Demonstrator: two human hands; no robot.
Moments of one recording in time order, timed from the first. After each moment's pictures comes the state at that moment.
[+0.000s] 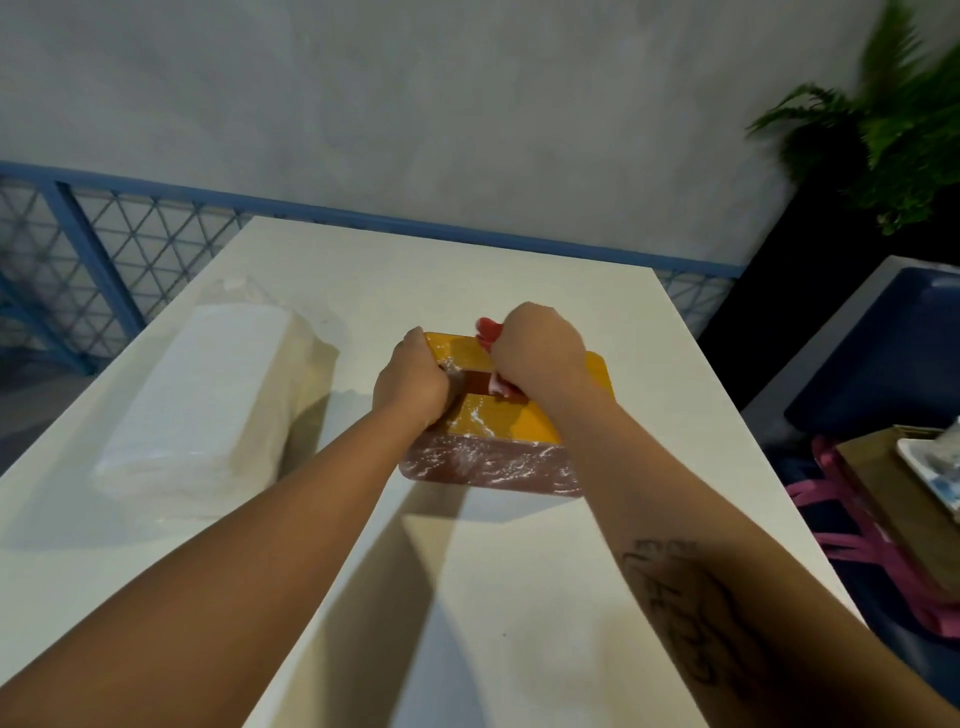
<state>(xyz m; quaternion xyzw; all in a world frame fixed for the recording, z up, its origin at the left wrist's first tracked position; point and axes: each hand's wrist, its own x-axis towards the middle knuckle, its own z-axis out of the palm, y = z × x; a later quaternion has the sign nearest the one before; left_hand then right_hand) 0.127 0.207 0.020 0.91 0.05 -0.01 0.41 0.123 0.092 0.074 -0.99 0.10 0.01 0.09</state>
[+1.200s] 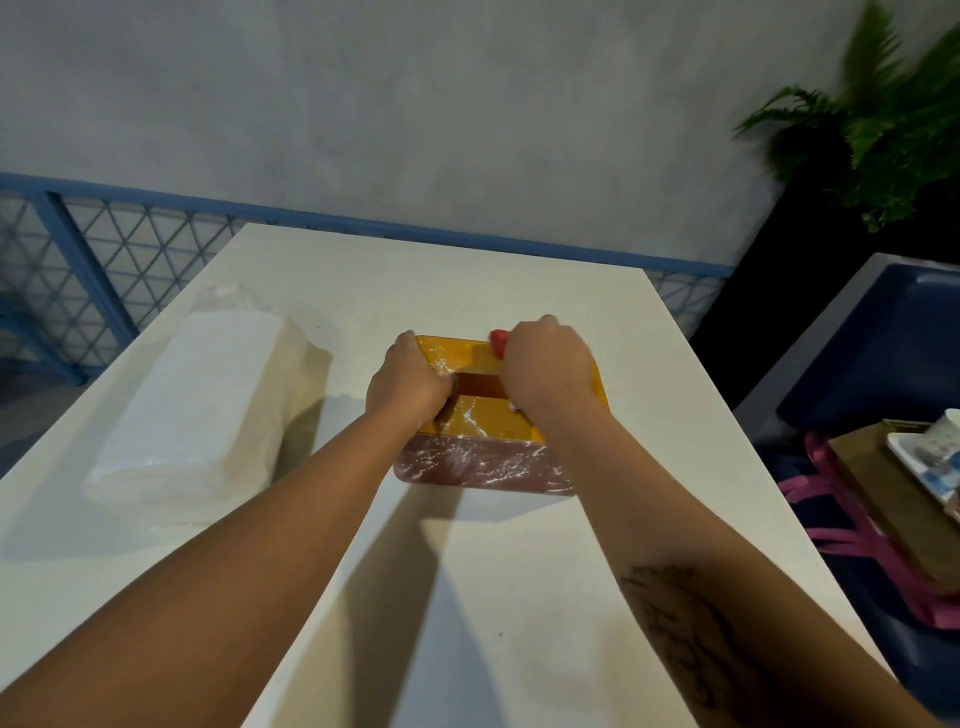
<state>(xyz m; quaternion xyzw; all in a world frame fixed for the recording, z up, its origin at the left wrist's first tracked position) 0.131 0.206 0.017 0.92 0.06 -0.01 0.40 0.106 0.082 0.069 -1.00 0.06 -0.05 -0.05</state>
